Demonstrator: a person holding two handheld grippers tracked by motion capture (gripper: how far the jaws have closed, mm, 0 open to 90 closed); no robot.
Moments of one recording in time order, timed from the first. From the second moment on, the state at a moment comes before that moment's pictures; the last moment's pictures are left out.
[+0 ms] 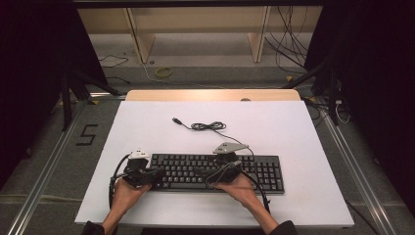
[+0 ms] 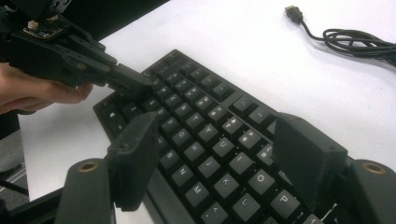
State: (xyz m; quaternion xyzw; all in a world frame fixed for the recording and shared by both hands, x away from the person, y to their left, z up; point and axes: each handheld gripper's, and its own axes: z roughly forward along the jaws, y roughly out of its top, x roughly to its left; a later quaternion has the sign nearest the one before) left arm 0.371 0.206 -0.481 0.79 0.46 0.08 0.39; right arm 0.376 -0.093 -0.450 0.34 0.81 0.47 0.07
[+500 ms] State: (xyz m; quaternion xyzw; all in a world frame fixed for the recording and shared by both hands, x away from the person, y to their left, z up) left arm 0.367 0.208 -0.474 0.78 0.46 0.07 0.42; right arm 0.377 -0.093 -0.450 0.35 0.81 0.47 0.07
